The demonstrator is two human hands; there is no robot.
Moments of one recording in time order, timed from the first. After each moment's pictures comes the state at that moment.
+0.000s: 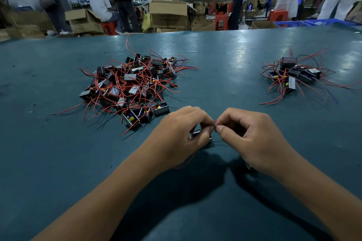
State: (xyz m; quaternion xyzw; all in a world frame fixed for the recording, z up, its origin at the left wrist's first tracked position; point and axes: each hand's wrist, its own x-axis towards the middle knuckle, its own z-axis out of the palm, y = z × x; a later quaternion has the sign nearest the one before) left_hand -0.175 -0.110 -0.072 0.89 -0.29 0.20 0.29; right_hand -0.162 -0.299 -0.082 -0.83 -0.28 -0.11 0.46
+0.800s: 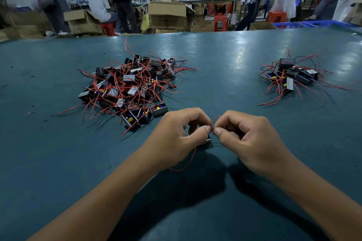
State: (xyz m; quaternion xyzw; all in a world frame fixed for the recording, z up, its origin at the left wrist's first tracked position) left_hand -0.175 -0.108 -0.074 0.86 -0.25 0.13 0.44; right_hand -0.163 -0.298 -0.089 -0.80 -0.30 -0.09 0.51
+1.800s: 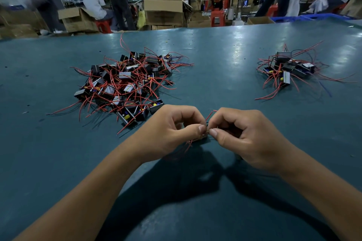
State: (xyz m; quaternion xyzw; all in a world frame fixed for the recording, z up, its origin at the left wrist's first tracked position) left_hand -0.175 -0.094 -0.064 0.83 -0.27 -0.02 0.49; right_hand -0.166 -0.305 -0.079 -0.79 -0.37 -0.05 0.48
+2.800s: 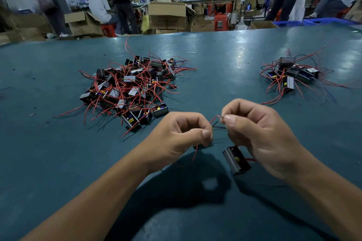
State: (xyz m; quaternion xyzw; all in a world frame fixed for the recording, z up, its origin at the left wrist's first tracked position) left_hand -0.179 -0.105 -0.072 0.74 -0.25 -0.04 0.63; right_hand -0.169 -0.298 -0.070 -0.64 -0.27 0.05 0.72
